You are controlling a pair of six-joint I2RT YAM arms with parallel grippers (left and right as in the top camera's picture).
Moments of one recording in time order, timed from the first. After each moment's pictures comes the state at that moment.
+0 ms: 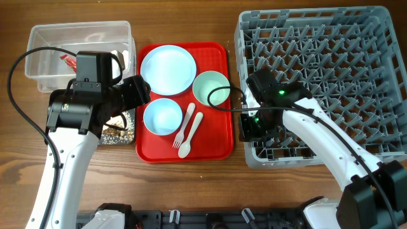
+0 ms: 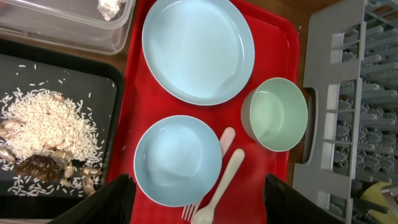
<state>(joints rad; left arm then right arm) -0.10 1.26 1.22 -0.94 0.15 -0.42 0.43 1.56 1.11 -1.08 -0.31 0.31</state>
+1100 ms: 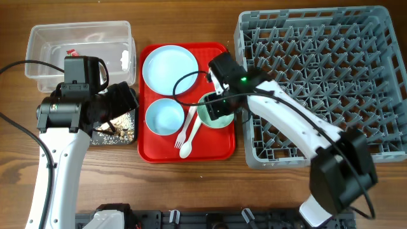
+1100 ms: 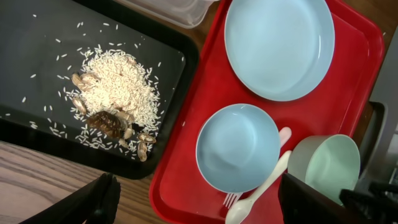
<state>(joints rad) -0.01 1.26 1.22 -1.08 0.05 -0.47 0.59 1.79 1.36 -0.85 -0.11 0.21</state>
